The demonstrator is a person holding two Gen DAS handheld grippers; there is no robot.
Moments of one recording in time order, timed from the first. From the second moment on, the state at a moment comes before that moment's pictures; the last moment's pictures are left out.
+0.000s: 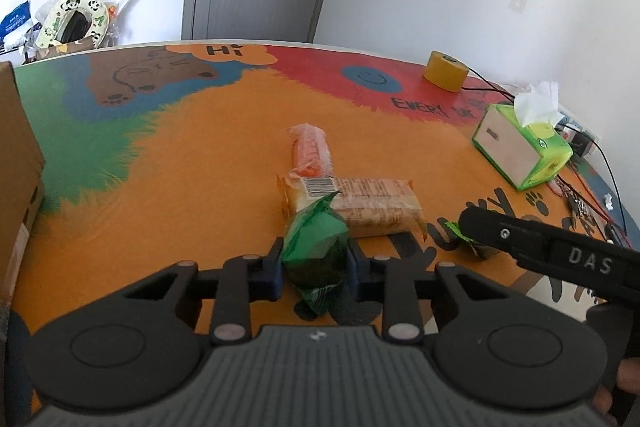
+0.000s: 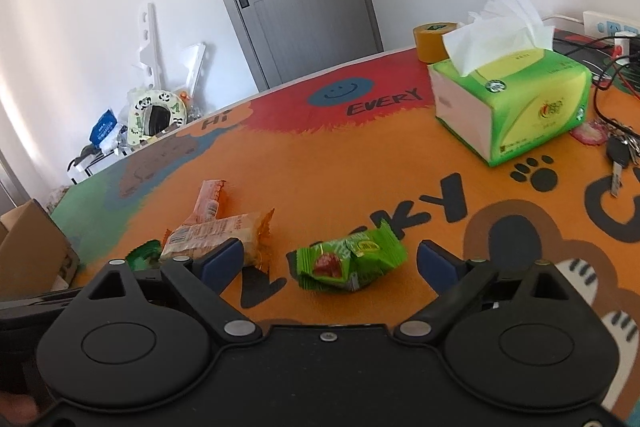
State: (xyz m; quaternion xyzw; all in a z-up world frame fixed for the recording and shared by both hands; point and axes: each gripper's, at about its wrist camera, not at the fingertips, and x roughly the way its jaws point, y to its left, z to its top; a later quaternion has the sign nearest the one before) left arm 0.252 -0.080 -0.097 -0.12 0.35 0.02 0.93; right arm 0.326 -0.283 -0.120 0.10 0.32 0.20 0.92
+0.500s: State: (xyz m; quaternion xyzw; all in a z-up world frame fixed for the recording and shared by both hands) left arm 0.236 -0.071 -0.082 -0.12 0.33 0.03 0.94; right arm 0.316 -0.282 -0.121 0.11 0.32 0.21 0.92
